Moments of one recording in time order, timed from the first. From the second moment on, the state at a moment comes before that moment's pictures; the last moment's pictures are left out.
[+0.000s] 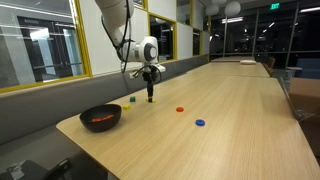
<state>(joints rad) 0.22 0.83 -0.05 -1.46 0.10 2.27 1.12</state>
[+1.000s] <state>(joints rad) 0.21 0.99 -0.06 -1.25 0.10 2.26 1.21</state>
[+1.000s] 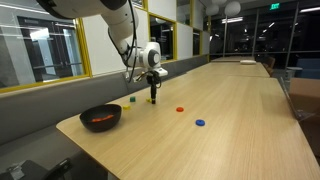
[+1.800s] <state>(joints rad) 0.21 1.02 -0.06 -1.20 0.10 2.26 1.22</state>
